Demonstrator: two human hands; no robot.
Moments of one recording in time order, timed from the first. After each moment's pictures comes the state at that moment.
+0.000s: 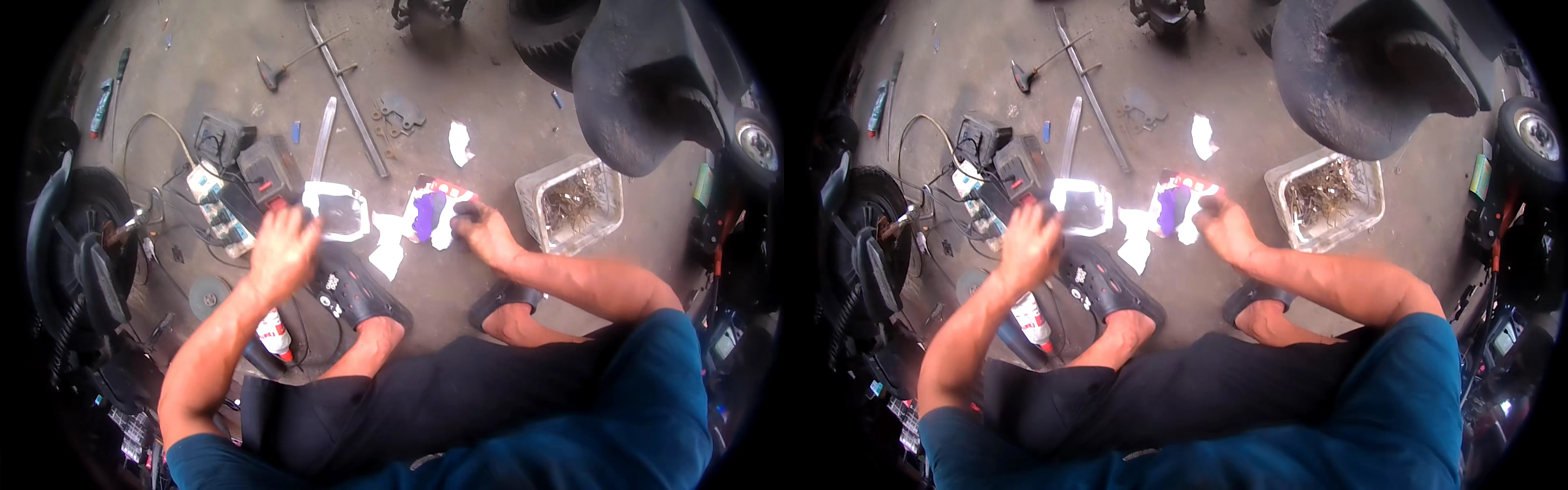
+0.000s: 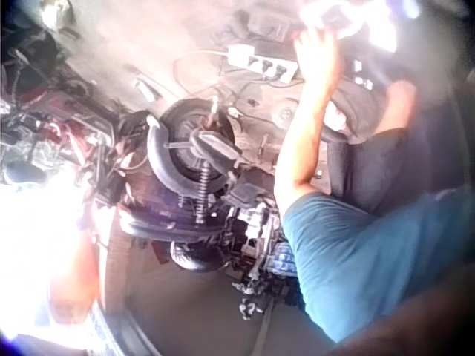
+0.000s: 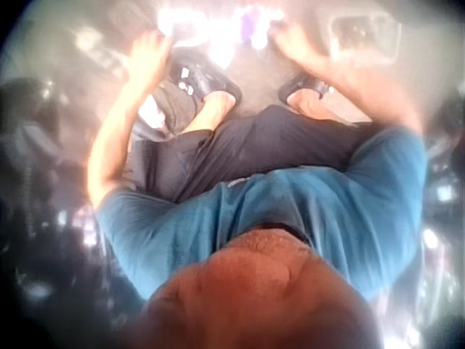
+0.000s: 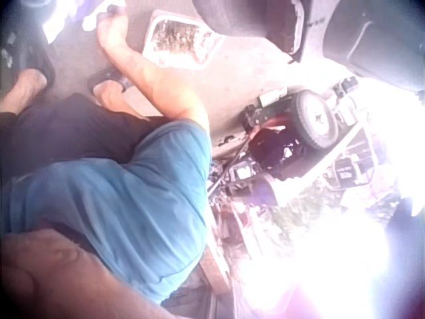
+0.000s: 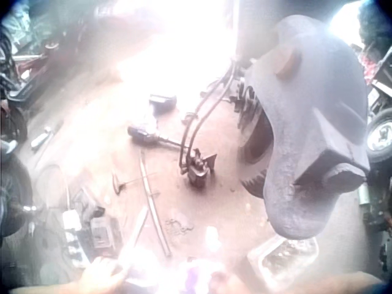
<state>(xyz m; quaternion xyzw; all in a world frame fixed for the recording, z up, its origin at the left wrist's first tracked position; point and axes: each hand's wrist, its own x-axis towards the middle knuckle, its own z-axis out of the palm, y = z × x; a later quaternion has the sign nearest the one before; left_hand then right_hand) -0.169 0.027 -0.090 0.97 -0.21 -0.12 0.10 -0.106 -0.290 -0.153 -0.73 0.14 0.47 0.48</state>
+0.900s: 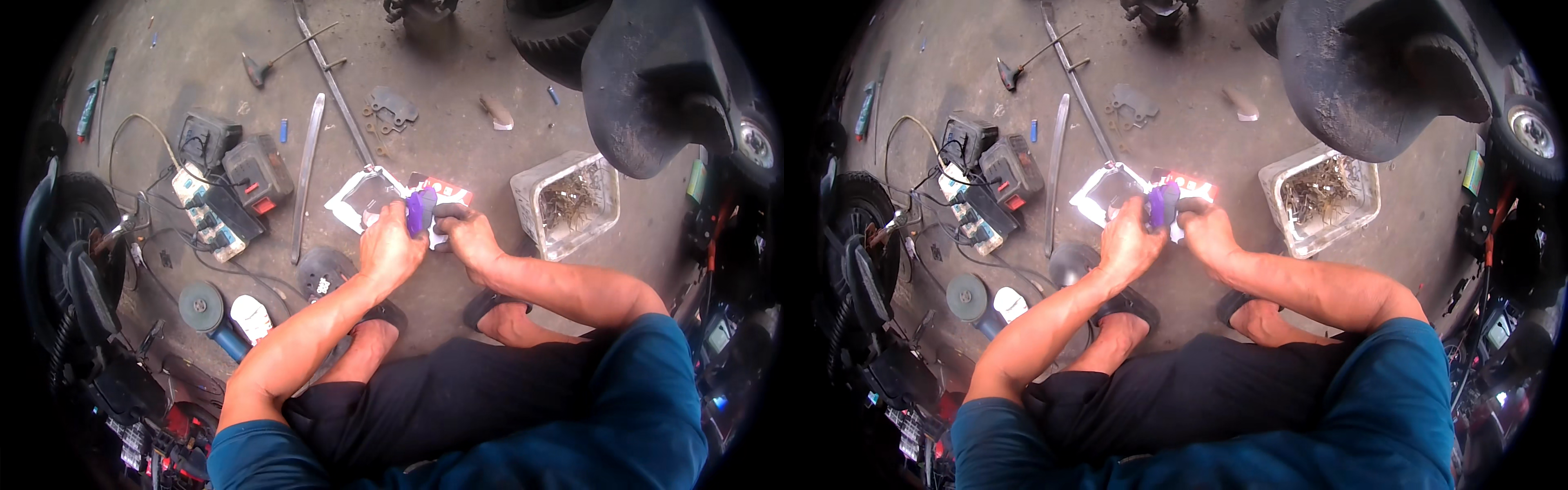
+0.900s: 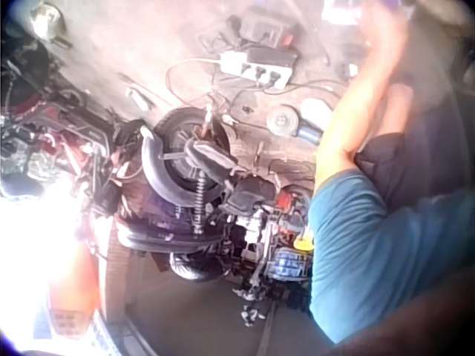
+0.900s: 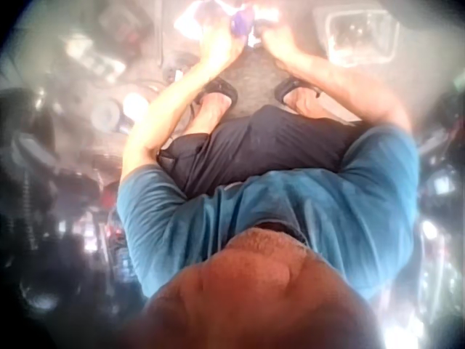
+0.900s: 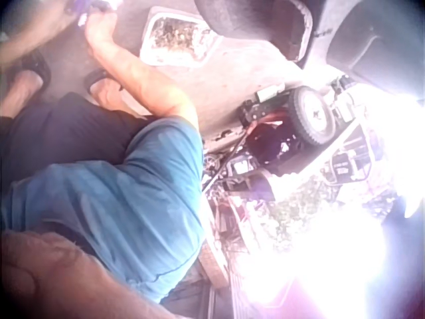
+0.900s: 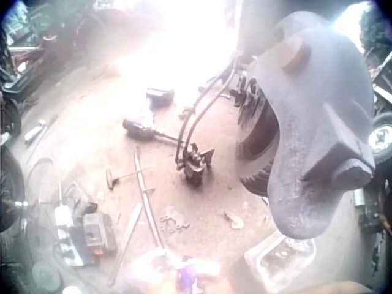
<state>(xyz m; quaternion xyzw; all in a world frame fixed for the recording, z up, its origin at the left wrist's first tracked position) -0.158 -0.120 -0.143 0.87 0.18 -0.25 0.38 -0.118 -0.261 -0.145 -0.66 0.30 0.44 0.53</state>
